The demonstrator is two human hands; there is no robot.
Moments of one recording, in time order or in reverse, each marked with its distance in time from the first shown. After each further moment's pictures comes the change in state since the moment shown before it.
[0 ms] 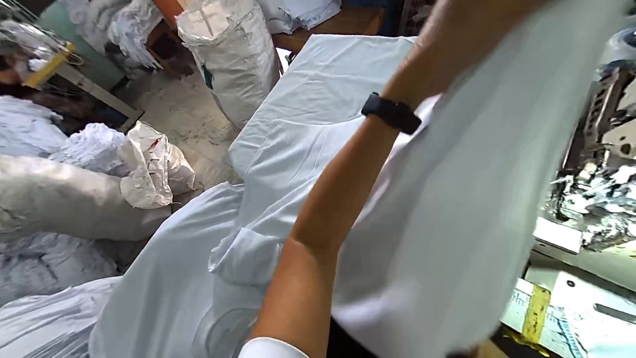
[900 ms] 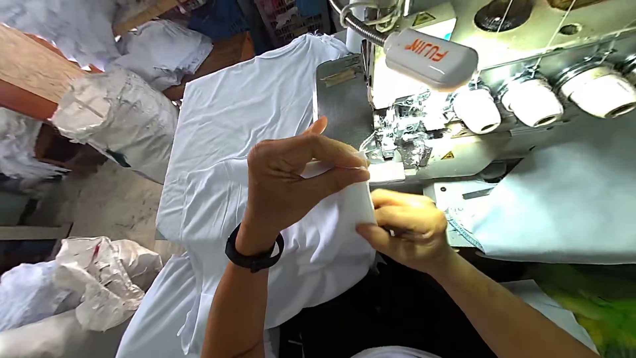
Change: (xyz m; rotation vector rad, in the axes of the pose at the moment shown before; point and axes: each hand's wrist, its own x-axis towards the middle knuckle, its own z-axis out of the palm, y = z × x) left_hand -0.118 0.057 0.039 0.241 -0.388 0.074; right_hand 0.049 -0.026 -0.042 -0.523 0.653 -0.623
